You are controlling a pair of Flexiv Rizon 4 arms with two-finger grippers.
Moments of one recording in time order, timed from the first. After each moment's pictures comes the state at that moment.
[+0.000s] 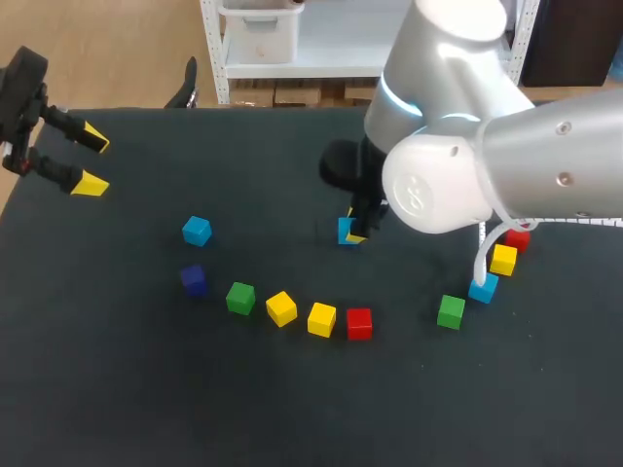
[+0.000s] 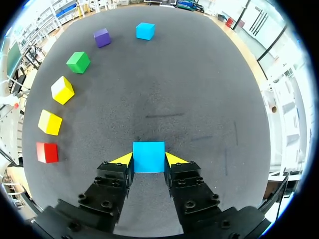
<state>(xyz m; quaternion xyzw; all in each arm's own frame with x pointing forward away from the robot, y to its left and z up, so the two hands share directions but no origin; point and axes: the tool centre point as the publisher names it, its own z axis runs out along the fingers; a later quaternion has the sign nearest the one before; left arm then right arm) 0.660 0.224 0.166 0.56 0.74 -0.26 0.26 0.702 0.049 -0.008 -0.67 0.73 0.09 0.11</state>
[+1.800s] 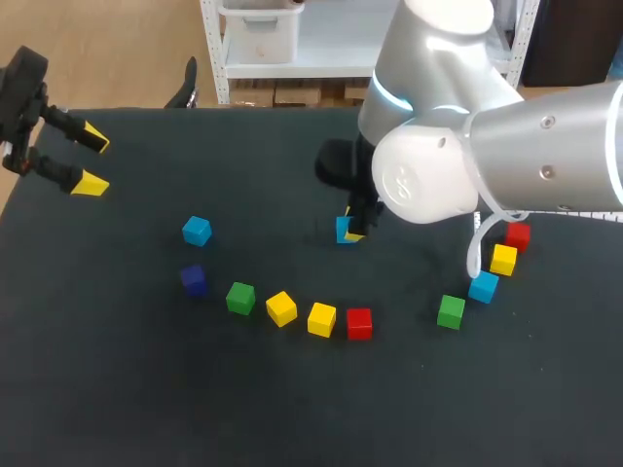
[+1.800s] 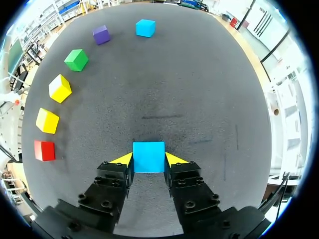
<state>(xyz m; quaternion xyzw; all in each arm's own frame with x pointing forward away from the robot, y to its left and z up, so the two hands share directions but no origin) 0.660 0.224 0.166 0.56 0.74 -0.26 0.26 0.708 0.051 -0.011 -0.68 0.72 0.08 0.09</state>
